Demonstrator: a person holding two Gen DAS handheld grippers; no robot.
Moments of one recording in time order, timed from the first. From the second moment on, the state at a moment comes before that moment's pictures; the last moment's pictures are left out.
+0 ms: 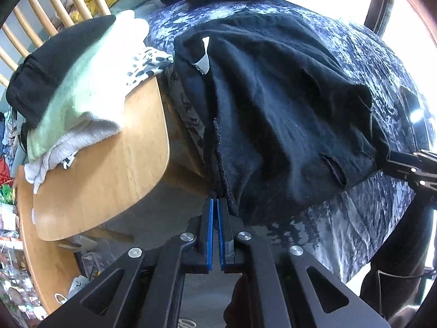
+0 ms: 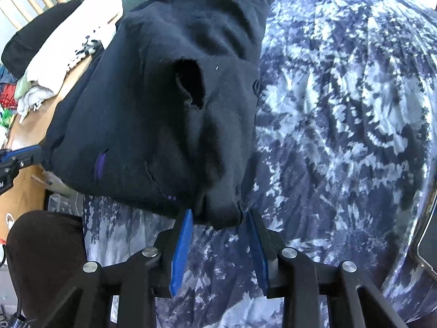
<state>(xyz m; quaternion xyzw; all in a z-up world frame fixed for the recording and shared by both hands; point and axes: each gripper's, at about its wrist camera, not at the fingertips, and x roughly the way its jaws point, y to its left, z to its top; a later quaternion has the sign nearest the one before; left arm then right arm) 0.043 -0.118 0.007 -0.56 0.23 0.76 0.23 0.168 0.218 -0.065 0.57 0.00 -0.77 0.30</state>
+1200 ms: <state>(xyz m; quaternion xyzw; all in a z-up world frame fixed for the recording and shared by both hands) 0.173 -0.212 0.111 -0.52 0.28 0.79 0.17 0.265 0.290 0.023 0.46 -0.08 -0.80 0.38</state>
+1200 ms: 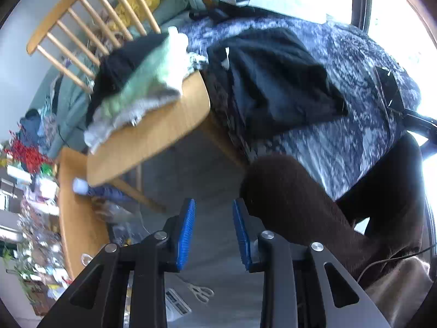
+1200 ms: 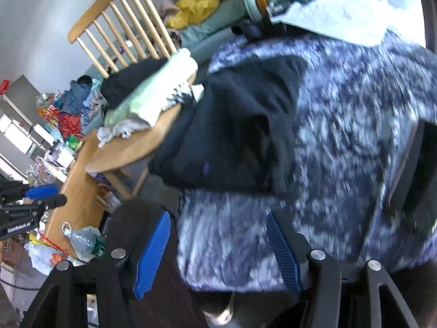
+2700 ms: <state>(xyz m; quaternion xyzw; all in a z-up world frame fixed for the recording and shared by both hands) 0.120 -0.102 0.038 -0.41 0.38 0.80 0.23 0.185 0.229 -0.049 0.49 -0.03 -0.82 0.29</state>
